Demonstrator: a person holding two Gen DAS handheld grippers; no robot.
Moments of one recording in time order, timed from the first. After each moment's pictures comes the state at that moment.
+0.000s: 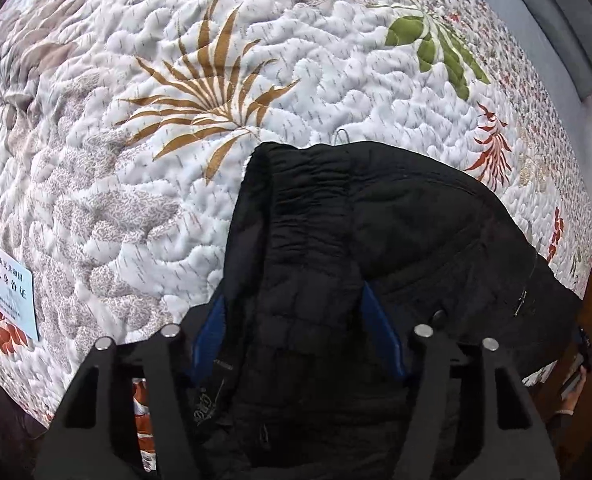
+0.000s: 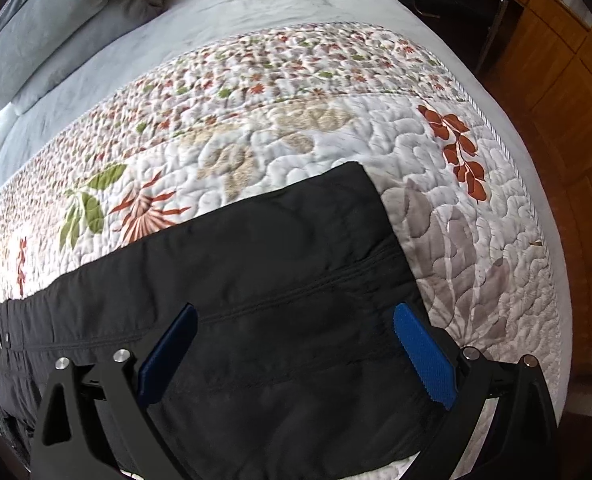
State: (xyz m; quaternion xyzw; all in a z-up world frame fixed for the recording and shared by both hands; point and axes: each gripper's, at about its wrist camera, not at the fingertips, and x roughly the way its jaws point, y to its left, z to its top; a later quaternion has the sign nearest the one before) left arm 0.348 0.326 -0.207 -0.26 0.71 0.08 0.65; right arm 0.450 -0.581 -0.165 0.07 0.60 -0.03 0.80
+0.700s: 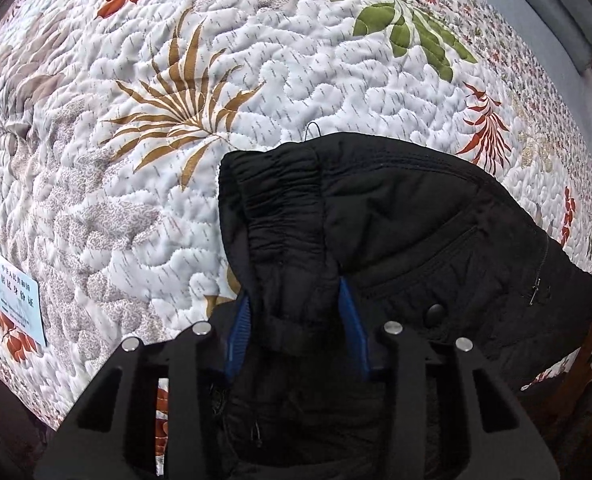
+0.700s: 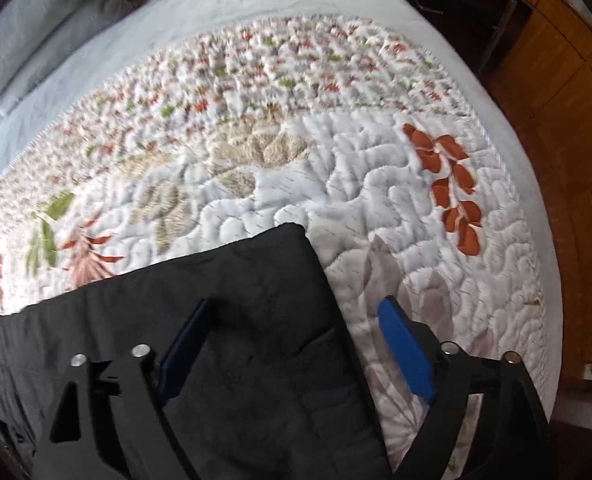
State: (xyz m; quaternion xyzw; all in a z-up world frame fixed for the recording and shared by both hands) left arm 0.363 0.282 -0.203 -0.21 0.71 0.09 0.67; right arm 0.502 -0.613 -0.193 0.03 0.62 -0.04 0.78
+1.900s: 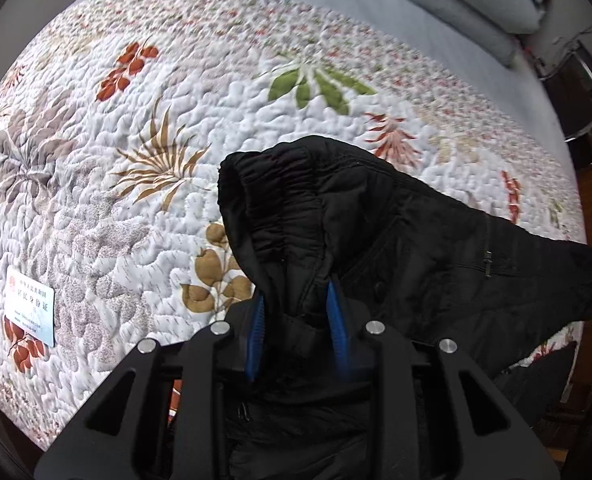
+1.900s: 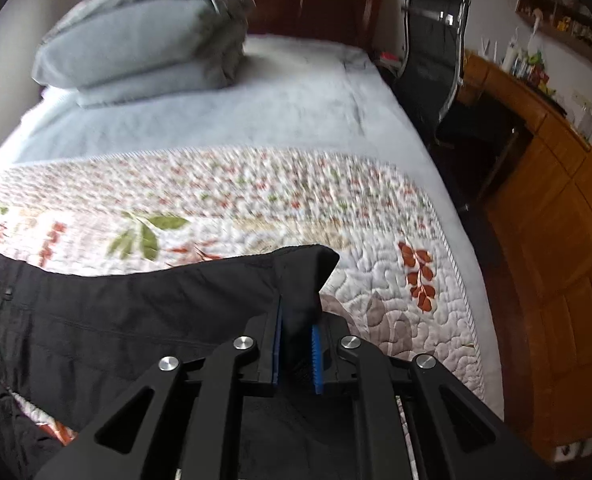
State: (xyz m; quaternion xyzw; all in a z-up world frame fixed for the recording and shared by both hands) left arm 0.345 0.217 -0.145 -0.16 0.60 0.02 0.78; right arm 0.385 -0.554 -0.057 -0.06 0.42 0.03 0.91
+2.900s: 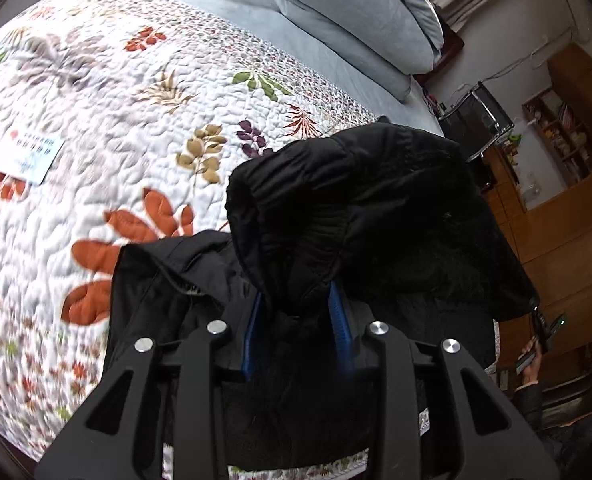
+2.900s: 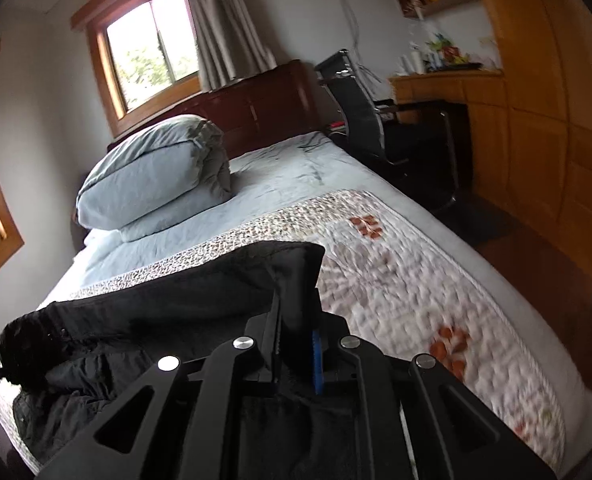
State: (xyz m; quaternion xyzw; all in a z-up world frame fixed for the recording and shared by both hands) left arm 0.148 0.242 -0.119 -0.29 0.48 -0.10 0.82; right arm 0.122 -0.641 -0.062 0.17 0.25 0.00 0.95
